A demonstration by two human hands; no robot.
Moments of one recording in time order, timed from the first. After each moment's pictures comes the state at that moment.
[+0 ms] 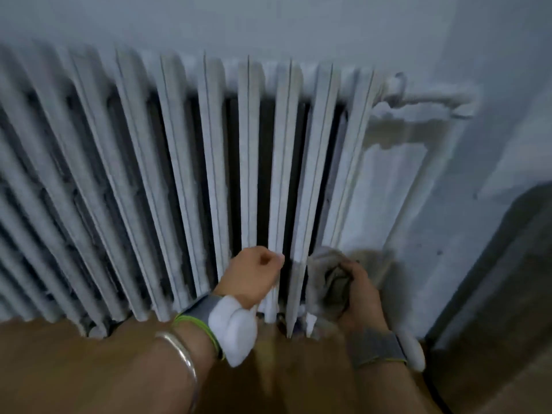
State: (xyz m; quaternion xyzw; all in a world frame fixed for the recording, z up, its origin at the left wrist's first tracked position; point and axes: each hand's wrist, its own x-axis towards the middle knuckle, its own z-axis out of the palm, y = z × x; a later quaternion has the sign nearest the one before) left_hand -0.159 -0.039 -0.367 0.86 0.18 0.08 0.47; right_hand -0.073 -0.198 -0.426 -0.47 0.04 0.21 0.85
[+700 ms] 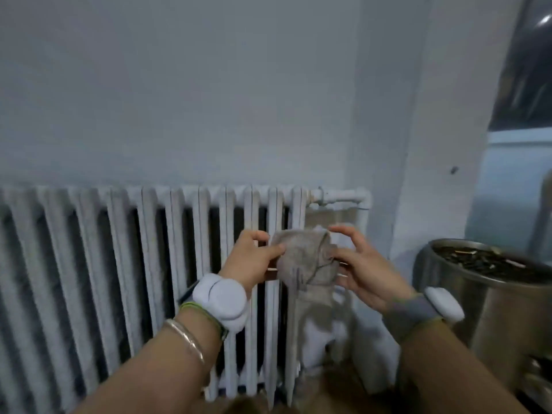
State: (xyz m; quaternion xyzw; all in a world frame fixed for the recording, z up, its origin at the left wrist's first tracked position) left_hand -0.206 -0.094 -0.195 0.69 0.04 0.15 0.71; right_hand -0.138 -0.280 -0.207 -0.62 -0.23 0.11 0.74
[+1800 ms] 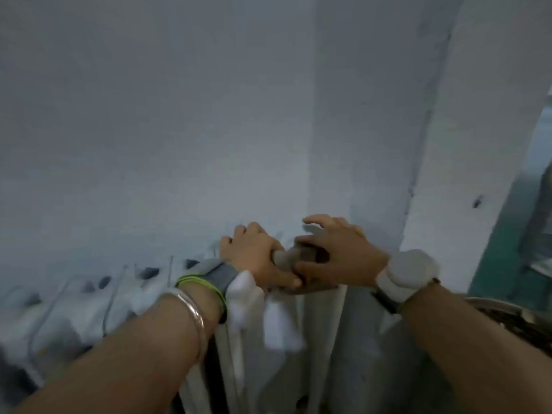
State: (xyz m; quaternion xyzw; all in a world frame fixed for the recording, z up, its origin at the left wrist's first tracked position) left_hand 0.133 -0.126 -0.088 1.00 -0.03 0.05 0.04; right_hand 0.174 -0.305 -0.101 -0.95 -0.29 -0.07 0.08
